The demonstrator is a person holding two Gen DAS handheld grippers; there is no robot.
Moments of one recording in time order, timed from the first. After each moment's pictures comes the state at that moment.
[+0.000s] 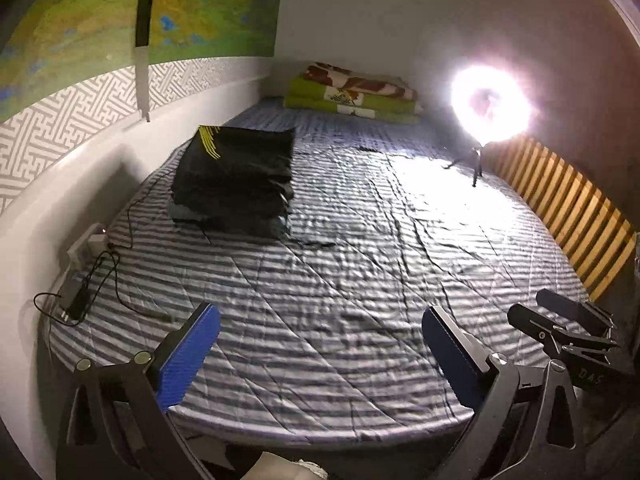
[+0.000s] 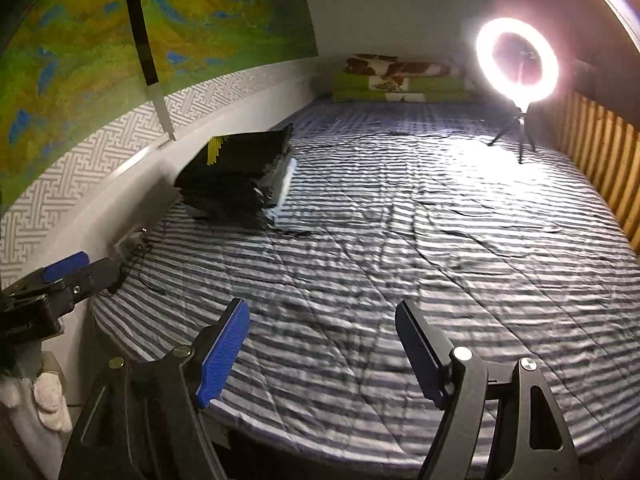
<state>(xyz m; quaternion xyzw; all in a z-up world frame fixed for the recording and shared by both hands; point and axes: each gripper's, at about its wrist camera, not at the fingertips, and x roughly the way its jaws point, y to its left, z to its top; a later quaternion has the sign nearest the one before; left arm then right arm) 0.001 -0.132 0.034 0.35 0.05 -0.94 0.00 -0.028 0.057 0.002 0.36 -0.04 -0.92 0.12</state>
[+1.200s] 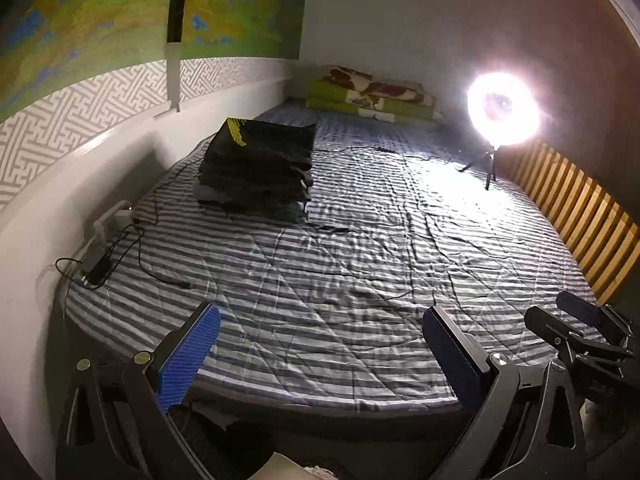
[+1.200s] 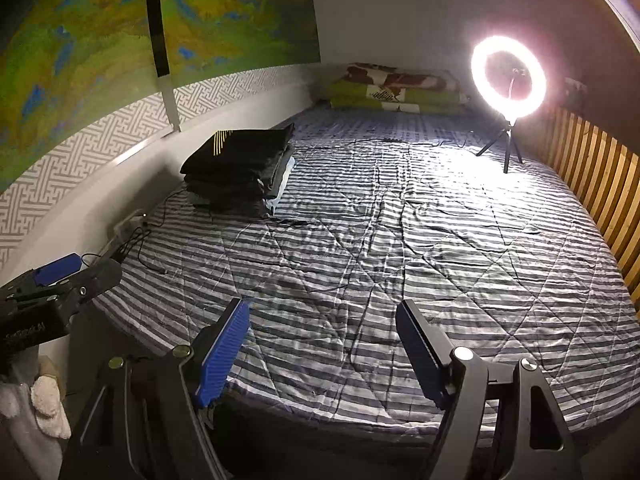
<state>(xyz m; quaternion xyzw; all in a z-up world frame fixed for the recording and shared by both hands) 0.054 -0.131 0.029 0.34 0.06 -0.94 0.05 0.021 0.056 0.005 0.35 -0.01 -0.93 0.12</state>
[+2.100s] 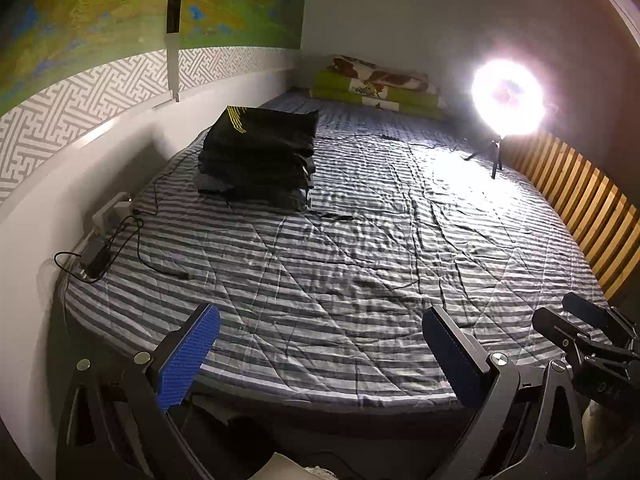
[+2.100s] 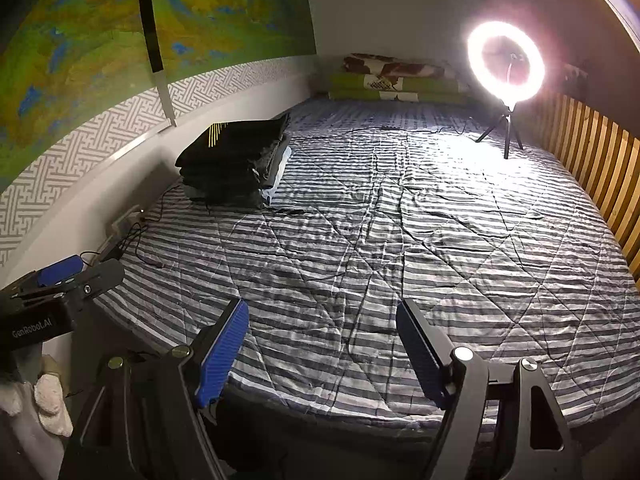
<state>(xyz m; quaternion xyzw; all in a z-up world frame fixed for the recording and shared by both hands) 0.042 -0.130 0.012 0.35 0.05 -0.93 0.05 0.017 0.063 -0.008 0.36 -0.03 -0.92 0.12</state>
